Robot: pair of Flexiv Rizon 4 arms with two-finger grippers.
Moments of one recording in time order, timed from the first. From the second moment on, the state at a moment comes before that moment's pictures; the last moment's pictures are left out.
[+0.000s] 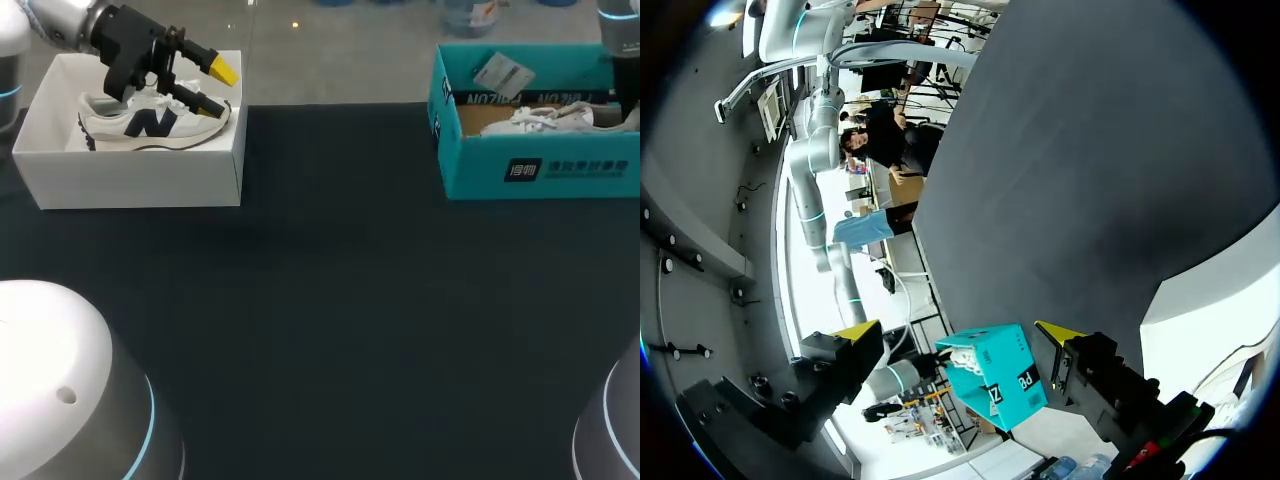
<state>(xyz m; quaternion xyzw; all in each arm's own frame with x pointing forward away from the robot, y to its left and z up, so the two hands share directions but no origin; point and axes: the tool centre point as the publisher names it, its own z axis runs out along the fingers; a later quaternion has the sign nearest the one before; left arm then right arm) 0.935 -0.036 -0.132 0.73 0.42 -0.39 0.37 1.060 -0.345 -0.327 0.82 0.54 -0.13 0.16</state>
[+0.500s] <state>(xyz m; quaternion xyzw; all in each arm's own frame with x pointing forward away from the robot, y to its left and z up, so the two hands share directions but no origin) 0.935 -0.035 -0.132 0.73 0.42 -0.39 0.37 1.065 -0.346 -0.356 0.83 0.52 -0.15 0.14</state>
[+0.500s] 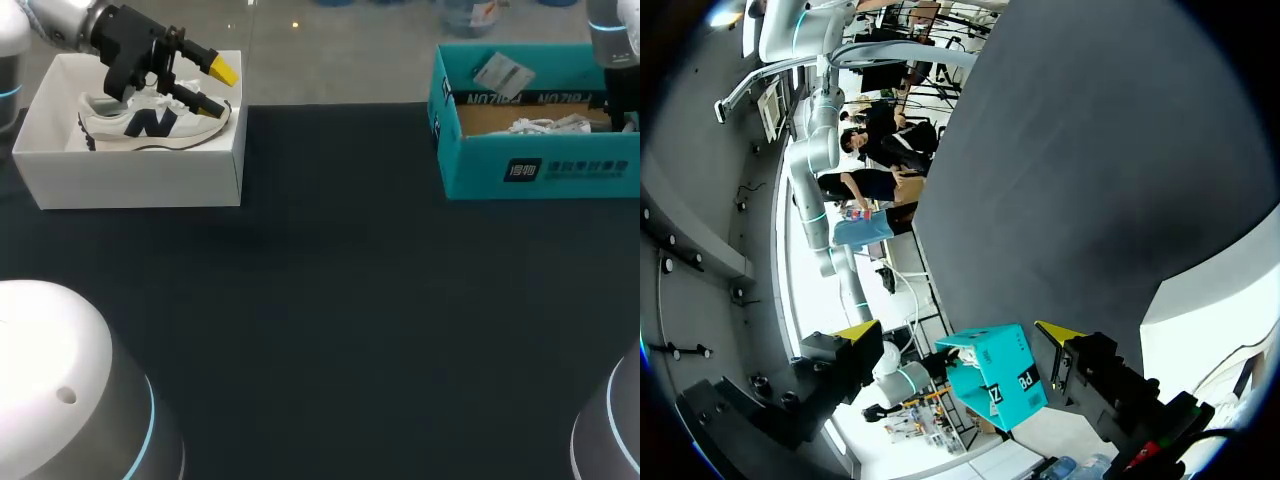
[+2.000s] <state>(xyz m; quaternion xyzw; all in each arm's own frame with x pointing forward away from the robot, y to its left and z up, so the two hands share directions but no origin) 0.935 -0.035 -0.132 0.73 0.42 -0.39 0.37 1.047 -0.219 -0.143 0.83 0.54 0.03 0.13</state>
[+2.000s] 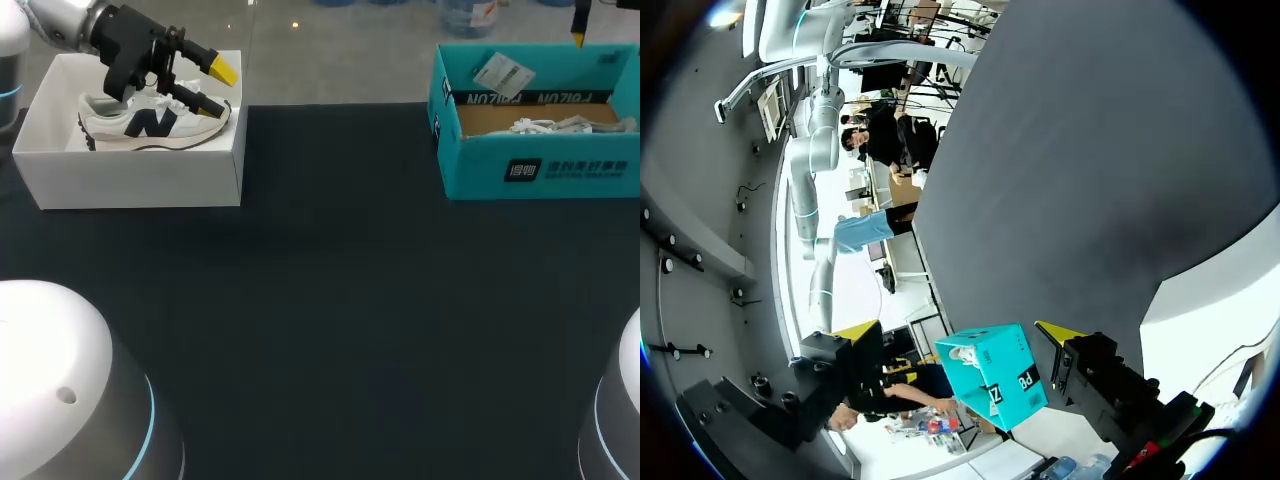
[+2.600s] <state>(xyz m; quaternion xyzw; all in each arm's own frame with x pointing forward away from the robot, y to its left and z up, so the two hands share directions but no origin) 0.954 -0.031 -0.139 0.76 0.42 -0.34 0.36 1.044 -0.219 -0.145 0.83 0.54 0.04 0.13</state>
